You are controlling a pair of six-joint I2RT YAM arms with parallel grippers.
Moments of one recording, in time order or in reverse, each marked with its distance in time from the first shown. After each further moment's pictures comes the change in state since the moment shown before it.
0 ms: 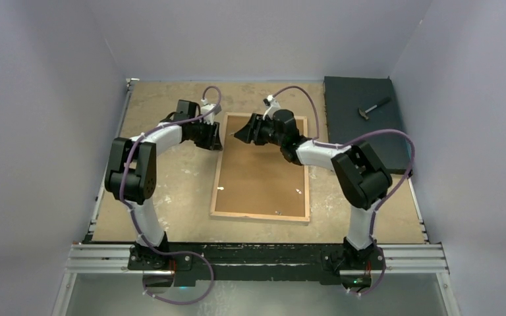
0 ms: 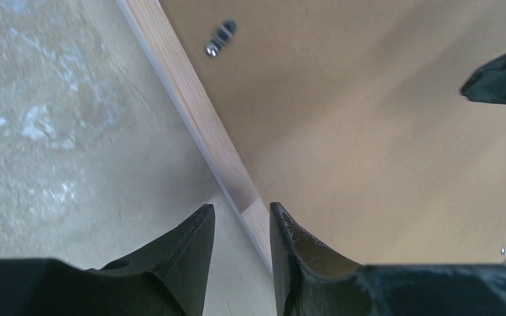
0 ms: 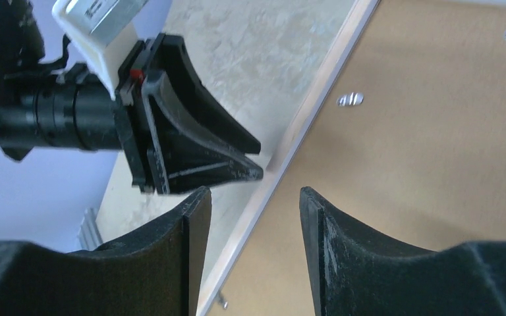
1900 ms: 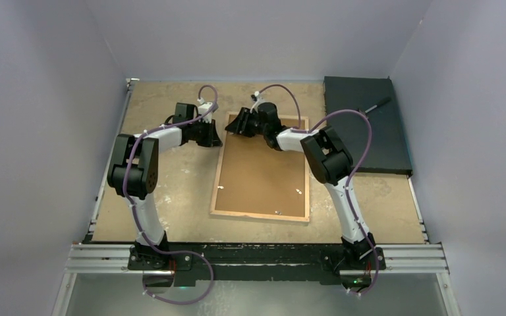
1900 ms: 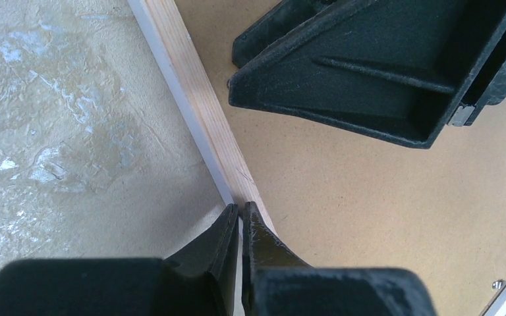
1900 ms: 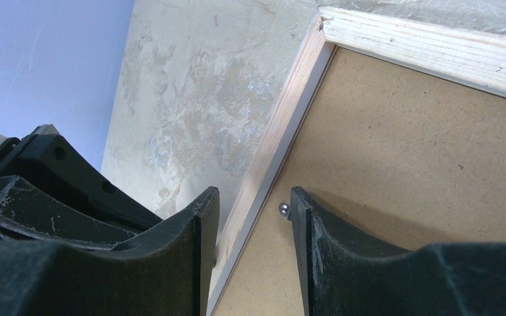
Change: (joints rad) left arm 0.024 0.090 -0.023 0.220 0.066 -0.102; right arm -0.037 0.531 0.525 -0.049 -0.069 0.072
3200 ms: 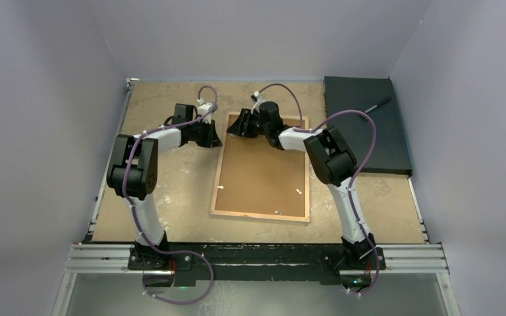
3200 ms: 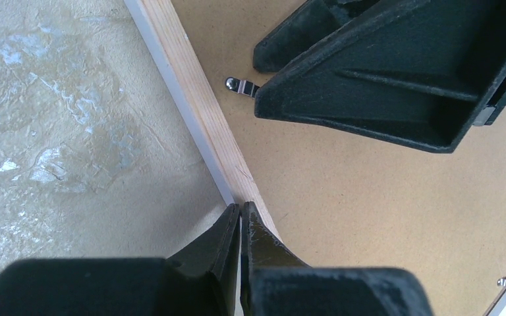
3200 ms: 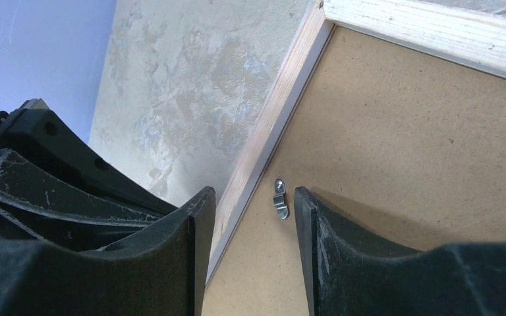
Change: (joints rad) left arm 0.005 -0.008 -0.018 0.019 0.013 0.015; right arm -0.008 -0.051 -0.034 -0.070 -0.009 -0.074
